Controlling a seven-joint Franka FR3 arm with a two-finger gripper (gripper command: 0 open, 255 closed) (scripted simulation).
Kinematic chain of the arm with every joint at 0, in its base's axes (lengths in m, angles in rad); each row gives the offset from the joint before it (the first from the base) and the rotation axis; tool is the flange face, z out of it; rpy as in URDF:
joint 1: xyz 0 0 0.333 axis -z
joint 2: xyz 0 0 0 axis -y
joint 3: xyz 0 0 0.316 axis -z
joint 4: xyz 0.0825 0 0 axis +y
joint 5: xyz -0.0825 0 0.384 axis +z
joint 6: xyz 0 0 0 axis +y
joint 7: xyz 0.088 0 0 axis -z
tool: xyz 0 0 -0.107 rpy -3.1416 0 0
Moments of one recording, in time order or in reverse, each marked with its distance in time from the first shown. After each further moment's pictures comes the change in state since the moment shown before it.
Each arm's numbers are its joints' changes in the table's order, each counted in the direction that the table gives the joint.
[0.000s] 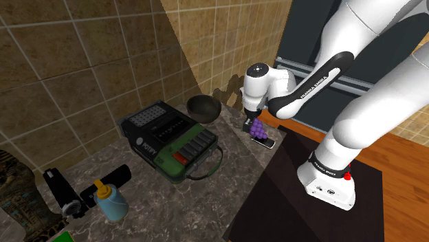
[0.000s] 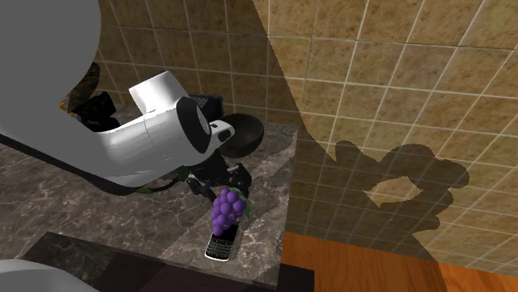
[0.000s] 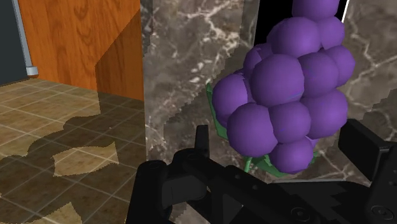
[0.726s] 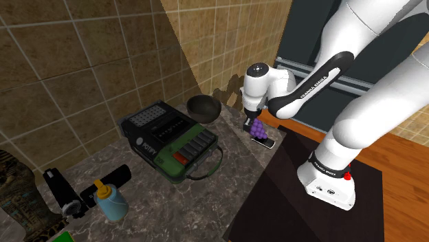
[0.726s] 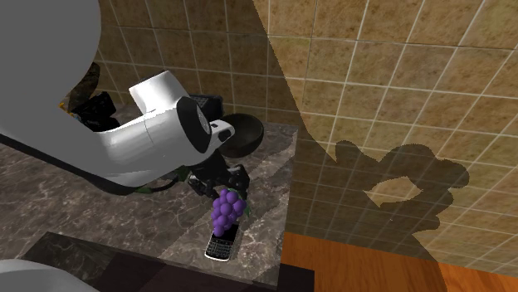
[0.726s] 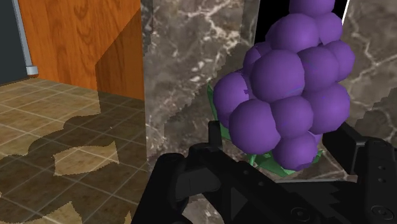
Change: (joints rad) arm 0.001 0.001 0.001 -0.001 -0.001 -0.001 0.000
